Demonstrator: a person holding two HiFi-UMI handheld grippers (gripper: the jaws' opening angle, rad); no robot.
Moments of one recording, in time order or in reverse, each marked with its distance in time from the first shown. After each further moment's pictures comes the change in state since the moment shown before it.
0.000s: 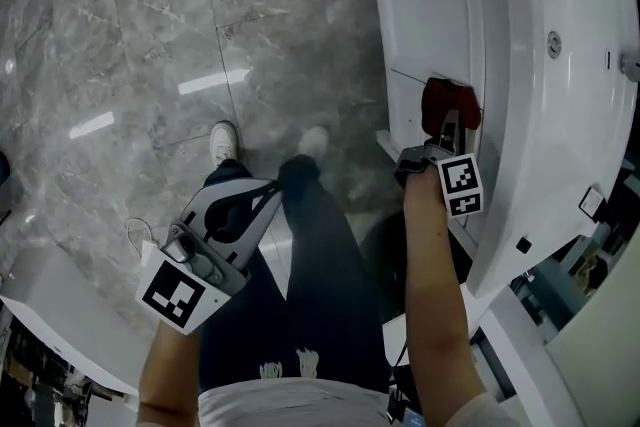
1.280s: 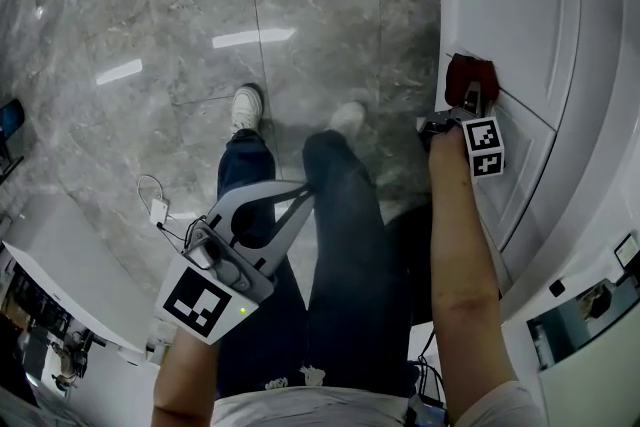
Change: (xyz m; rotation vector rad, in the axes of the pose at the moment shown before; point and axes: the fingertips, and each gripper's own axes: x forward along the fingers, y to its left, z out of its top) left arm 0.018 0.000 -0.075 -0.075 0.083 0.101; right arm 0.098 -0.073 -0.123 0.038 0.137 -0.035
